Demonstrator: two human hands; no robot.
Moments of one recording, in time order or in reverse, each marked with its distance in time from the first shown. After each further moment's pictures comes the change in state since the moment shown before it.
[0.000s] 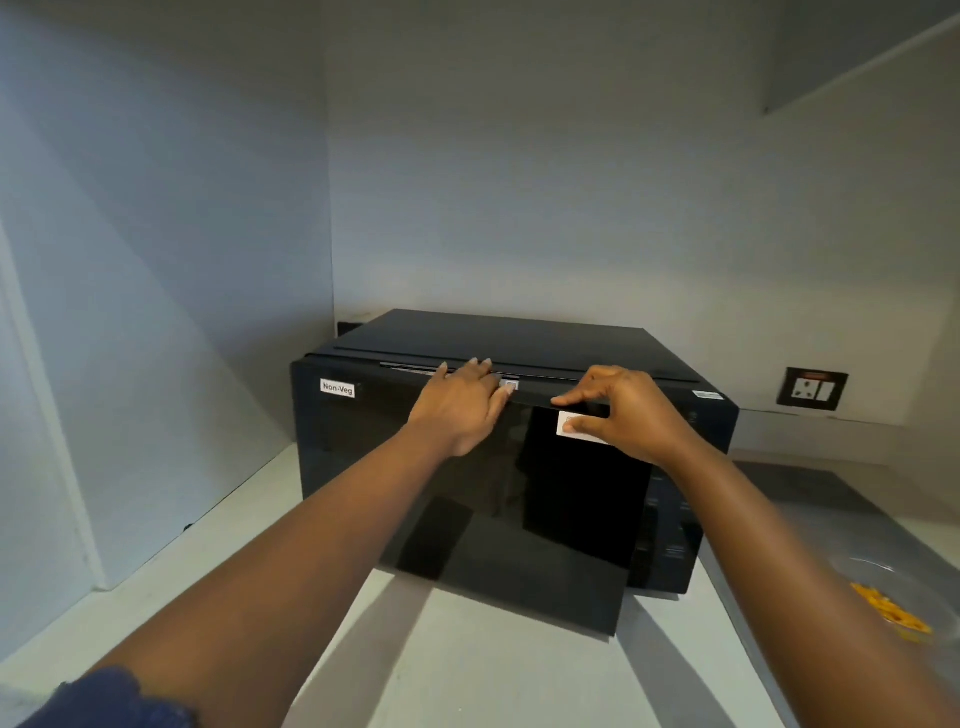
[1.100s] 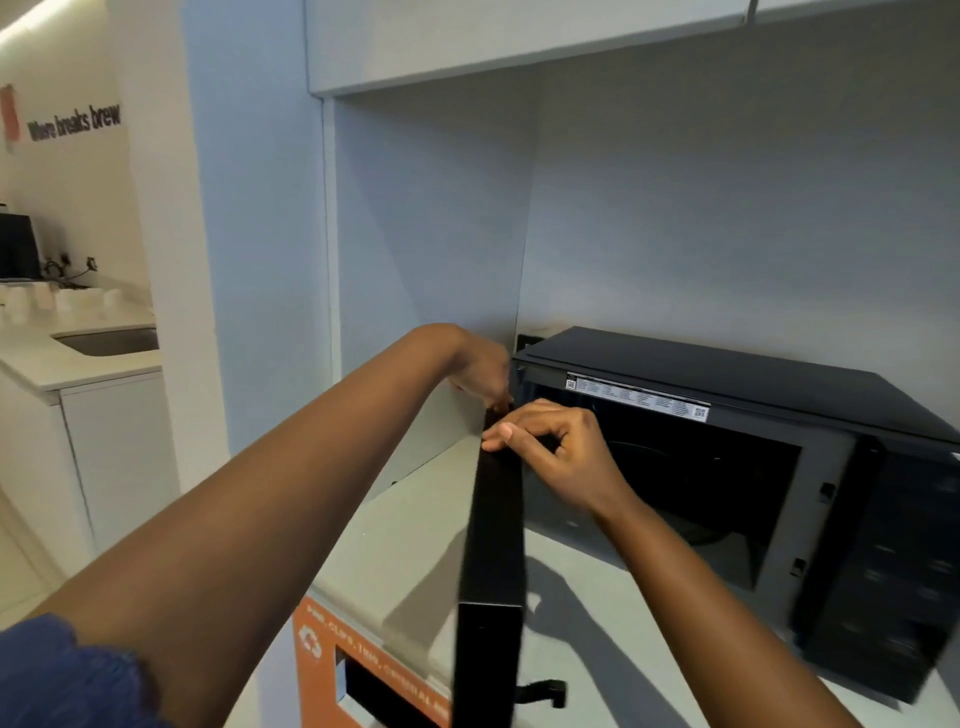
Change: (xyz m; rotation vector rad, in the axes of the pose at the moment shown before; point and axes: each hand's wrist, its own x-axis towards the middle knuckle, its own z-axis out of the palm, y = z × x) left_hand -0.098 -0.081 -0.149 -0.009 -0.615 -0.379; right_hand 0.006 -0.197 0.086 0.770 0.015 -0.428
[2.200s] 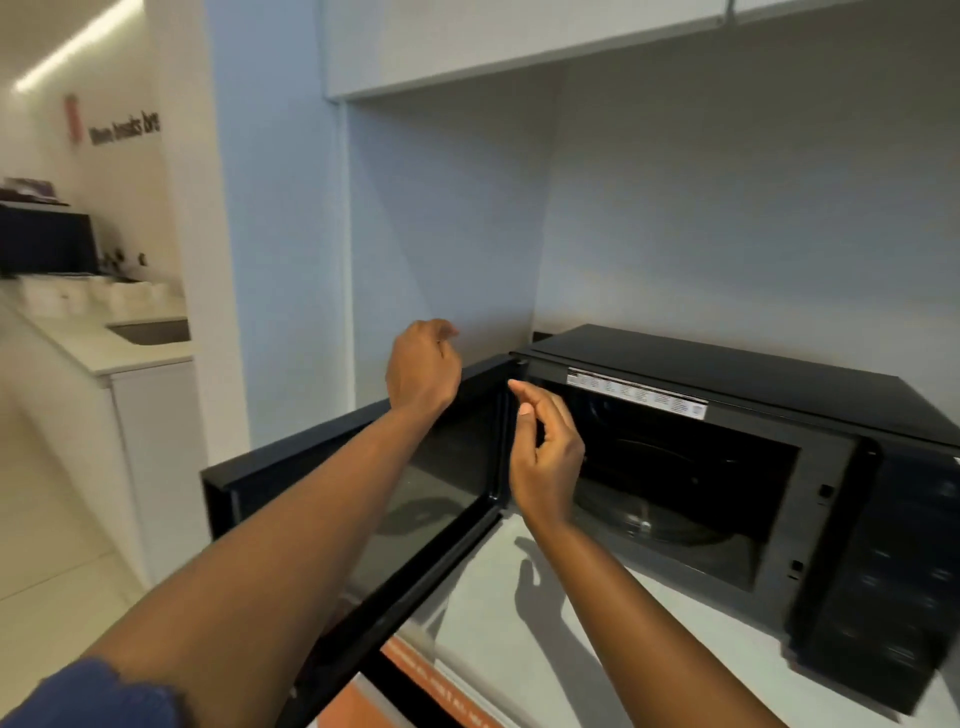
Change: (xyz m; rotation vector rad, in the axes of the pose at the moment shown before) left_hand 0.010 -0.017 0.062 -0.664 1.201 -0.271; right_hand -0.013 0.027 0.037 0.082 0.589 0.049
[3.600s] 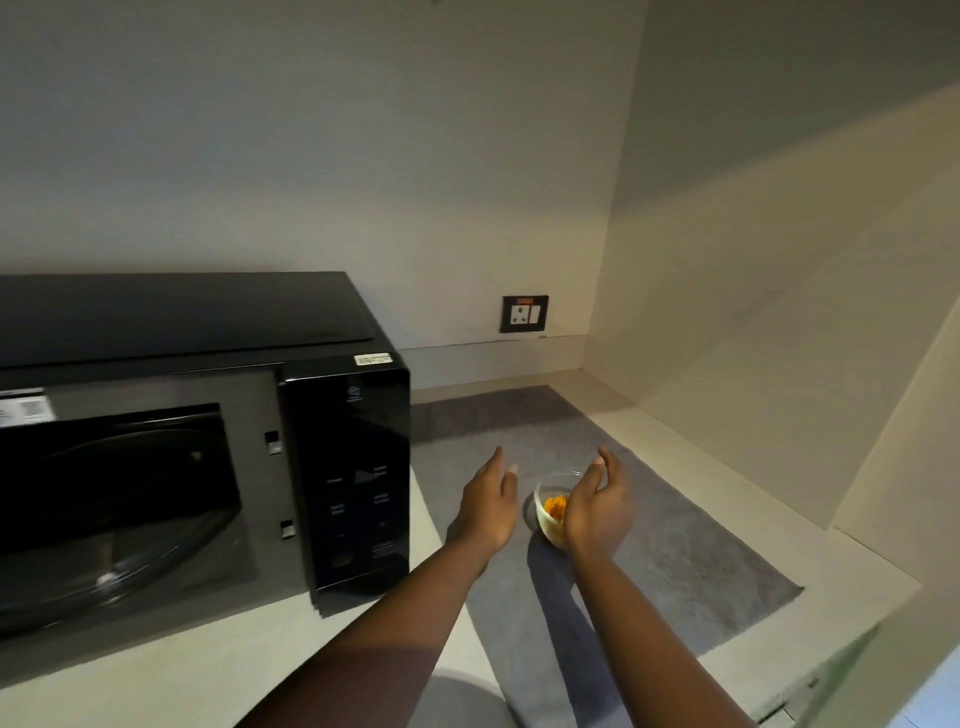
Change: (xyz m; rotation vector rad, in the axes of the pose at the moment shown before) left_hand -0.352 0.243 0.371 -0.608 -1.361 0.151; right_hand -0.051 0.095 -0.469 -0.925 1.112 0.603
